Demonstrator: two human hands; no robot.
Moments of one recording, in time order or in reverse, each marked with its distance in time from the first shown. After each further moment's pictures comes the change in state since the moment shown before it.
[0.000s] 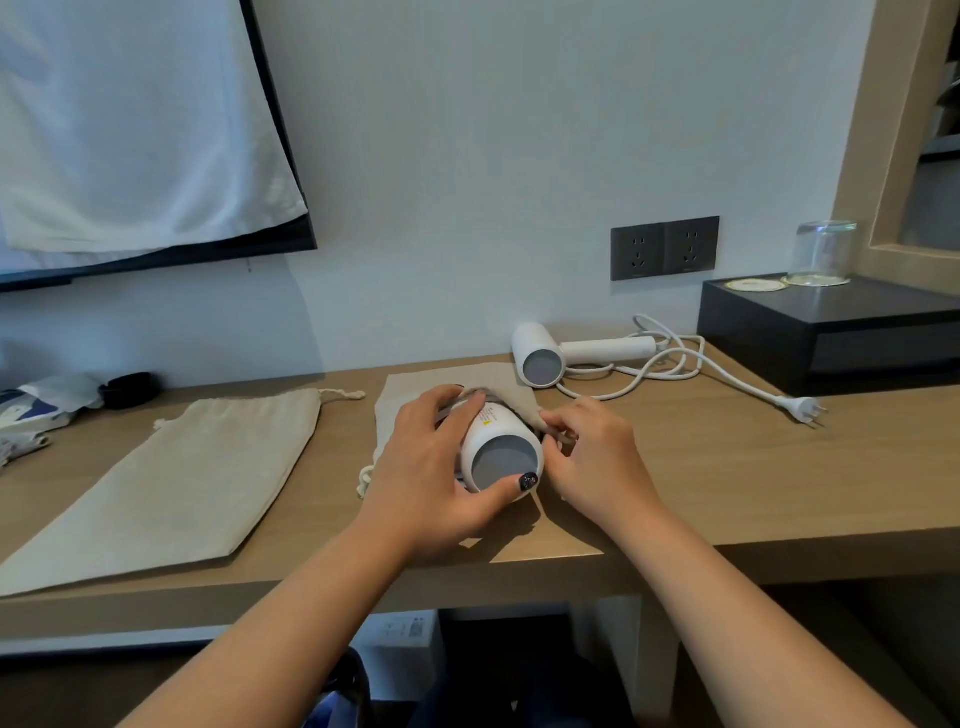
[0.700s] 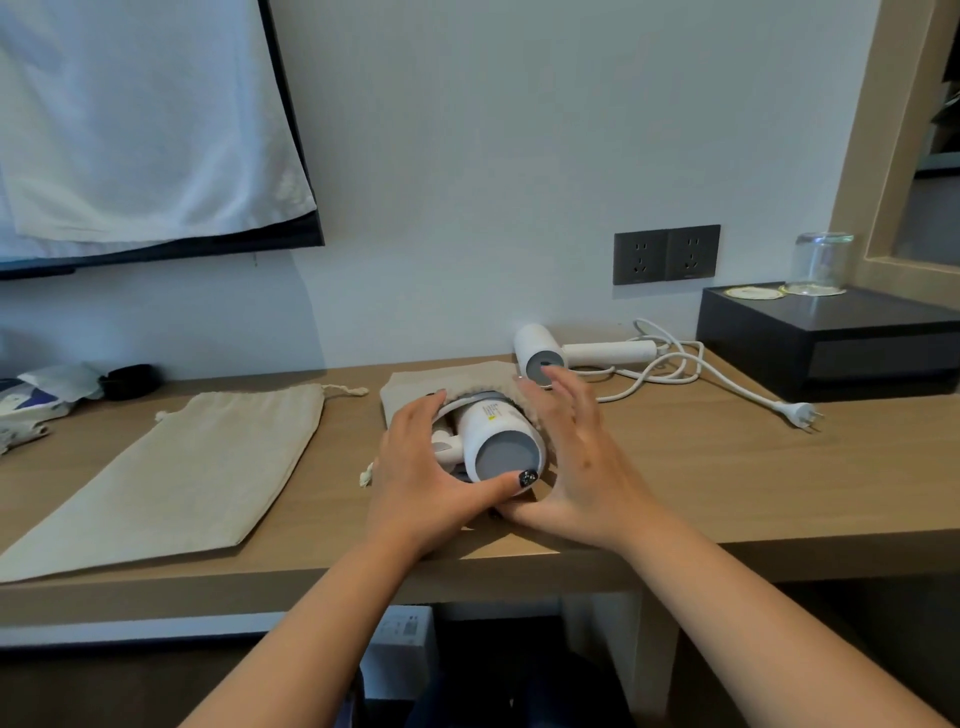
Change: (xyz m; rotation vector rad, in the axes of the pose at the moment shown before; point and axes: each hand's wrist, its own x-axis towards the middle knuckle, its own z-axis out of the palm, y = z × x) left_hand -0.007 -0.012 0.017 -0.244 0.151 -0.270; right_hand -0.012 -0.012 -0.007 -0.029 -0.158 -0.288
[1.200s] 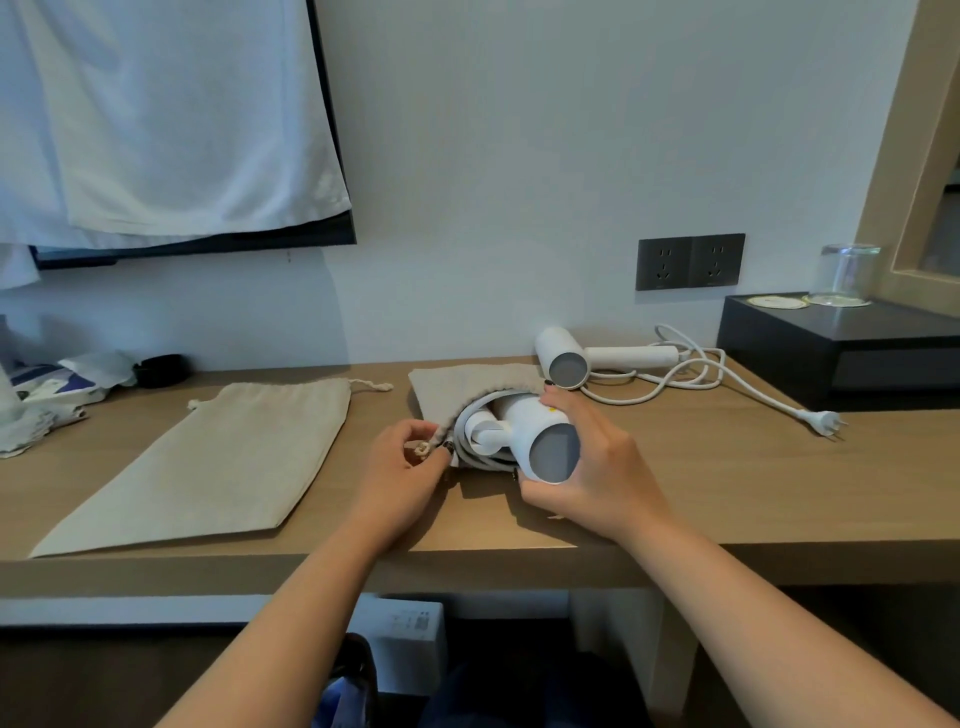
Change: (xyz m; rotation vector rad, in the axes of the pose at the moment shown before) left_hand 0.003 -0.033 -0.035 -0.255 -0.098 -0.299; right_hand 0.003 -0.015 0.012 0.056 0.121 0.117
